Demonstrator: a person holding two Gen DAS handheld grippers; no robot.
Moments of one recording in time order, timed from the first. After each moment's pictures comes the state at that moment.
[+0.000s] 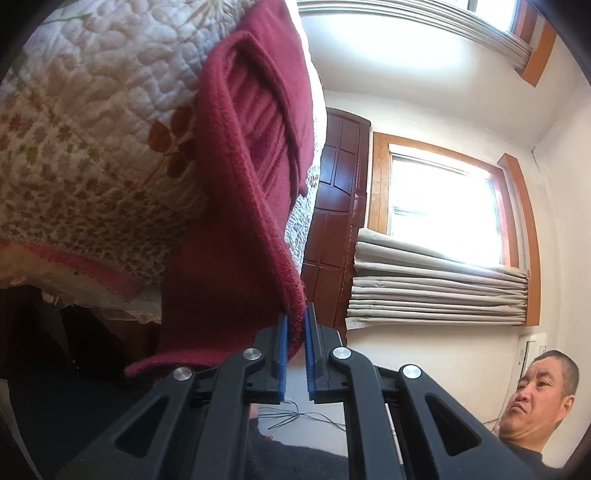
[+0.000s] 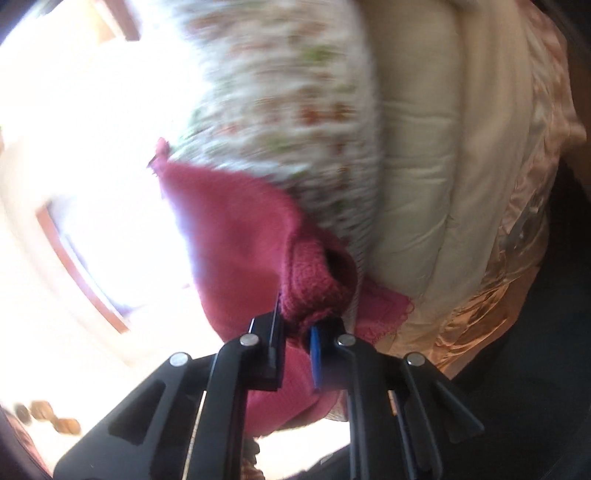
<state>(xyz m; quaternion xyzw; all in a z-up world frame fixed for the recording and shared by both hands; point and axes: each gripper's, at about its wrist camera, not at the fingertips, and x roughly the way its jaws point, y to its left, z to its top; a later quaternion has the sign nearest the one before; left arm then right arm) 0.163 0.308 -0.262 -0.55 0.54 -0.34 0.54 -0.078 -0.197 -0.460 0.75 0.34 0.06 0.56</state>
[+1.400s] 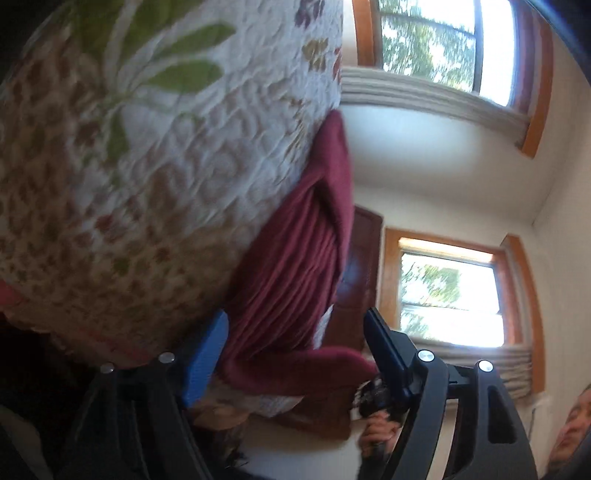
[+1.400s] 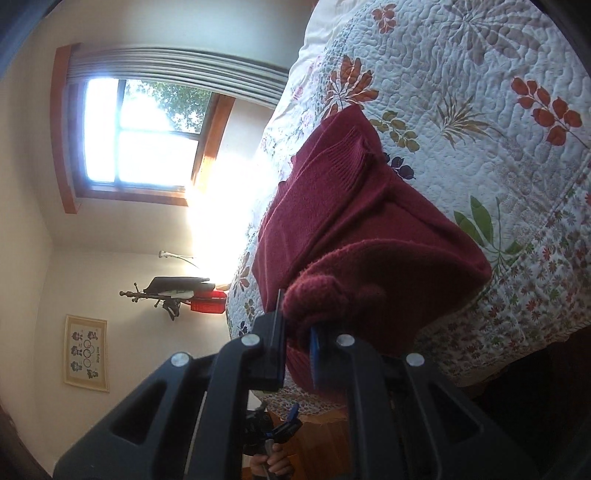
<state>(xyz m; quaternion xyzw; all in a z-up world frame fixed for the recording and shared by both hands) 0.155 0.360 -0.337 -0.55 0.50 -0.23 0.63 0.131 -0.219 -0.198 0.54 0.43 0.12 0.72</state>
